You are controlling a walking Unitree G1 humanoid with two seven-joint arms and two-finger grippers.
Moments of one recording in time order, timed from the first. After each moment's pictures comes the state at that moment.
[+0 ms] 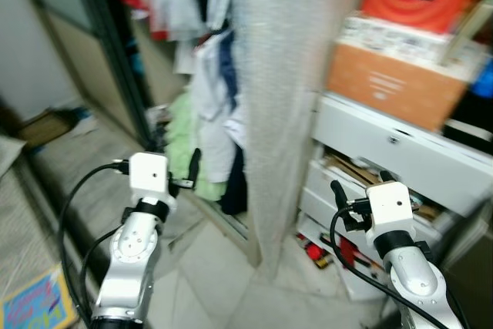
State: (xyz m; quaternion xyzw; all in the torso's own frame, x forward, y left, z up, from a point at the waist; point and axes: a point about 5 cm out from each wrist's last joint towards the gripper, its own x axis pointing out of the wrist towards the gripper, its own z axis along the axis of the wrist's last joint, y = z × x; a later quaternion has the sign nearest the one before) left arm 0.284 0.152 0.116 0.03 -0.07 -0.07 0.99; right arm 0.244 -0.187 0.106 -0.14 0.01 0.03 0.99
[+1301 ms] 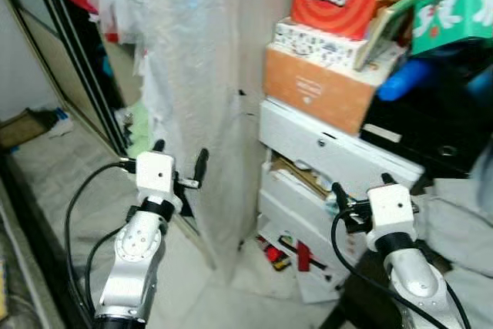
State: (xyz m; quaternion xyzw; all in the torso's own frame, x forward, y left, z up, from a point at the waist) left arm 0.287 0.151 0.121 0.03 -0.08 -0.07 0.99; right arm 0.244 -0.186 0.102 -0.14 0.01 0.03 0.99
